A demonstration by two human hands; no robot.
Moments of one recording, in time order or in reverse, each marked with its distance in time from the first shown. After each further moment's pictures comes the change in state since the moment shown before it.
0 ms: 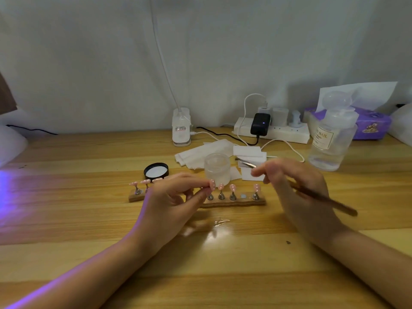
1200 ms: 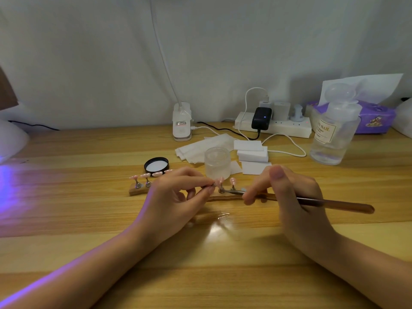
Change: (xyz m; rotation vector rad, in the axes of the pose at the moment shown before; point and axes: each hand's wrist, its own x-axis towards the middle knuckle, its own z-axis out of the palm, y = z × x) left_hand -0.001 -0.001 0.000 0.070 -0.085 0.015; right_hand -0.019 -0.013 0.016 0.110 0.011 0.031
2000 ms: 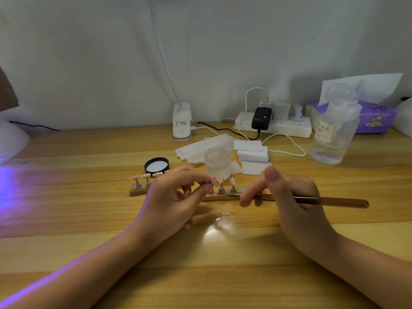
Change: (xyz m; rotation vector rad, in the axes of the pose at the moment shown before) left_hand 0.001 0.002 0.000 0.020 0.046 0.007; right_hand -0.001 -0.006 0.001 0.148 -0.056 0.128
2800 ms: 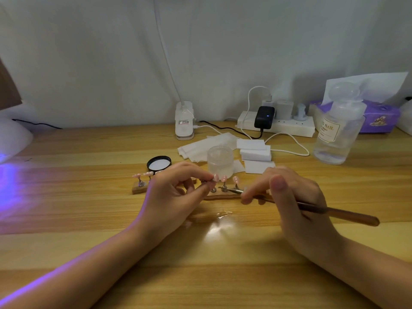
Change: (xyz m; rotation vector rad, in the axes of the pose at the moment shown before) left_hand 0.001 -0.001 -0.001 -0.040 0.031 -0.018; right_hand 0.000 0.006 -0.002 -0.226 -0.005 -0.265
